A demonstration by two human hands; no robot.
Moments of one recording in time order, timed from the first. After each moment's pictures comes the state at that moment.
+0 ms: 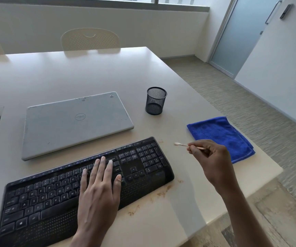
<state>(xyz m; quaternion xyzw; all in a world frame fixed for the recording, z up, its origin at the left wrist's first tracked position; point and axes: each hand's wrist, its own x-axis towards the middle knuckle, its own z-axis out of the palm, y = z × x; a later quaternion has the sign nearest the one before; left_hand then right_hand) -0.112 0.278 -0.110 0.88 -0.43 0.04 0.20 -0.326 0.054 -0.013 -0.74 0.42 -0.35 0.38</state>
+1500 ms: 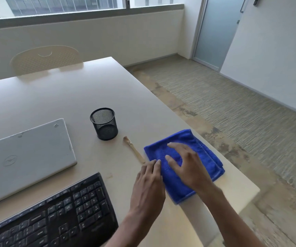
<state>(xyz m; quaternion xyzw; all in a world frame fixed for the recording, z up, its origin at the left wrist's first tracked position) -0.259 0.003 -0.096 0.77 -0.58 -0.05 0.25 -0.378 -0.119 -0.064 -0.85 0.40 -0.23 0.25</state>
